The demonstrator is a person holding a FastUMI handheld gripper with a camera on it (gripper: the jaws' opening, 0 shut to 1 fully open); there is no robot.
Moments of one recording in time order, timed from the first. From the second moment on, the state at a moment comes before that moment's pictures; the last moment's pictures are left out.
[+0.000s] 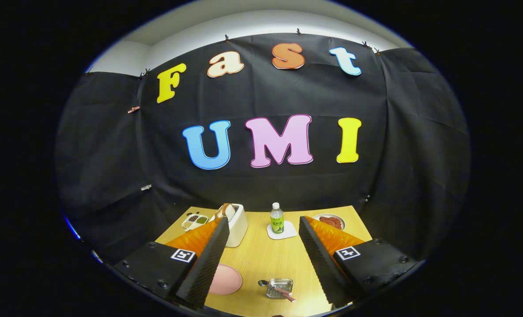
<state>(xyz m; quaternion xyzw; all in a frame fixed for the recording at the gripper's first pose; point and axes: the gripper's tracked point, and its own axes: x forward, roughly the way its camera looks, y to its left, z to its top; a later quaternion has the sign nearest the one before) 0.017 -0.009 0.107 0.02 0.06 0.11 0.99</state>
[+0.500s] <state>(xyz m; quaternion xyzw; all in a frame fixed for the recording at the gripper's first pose) 0.015 0.010 0.102 0.02 0.04 0.09 1.00</state>
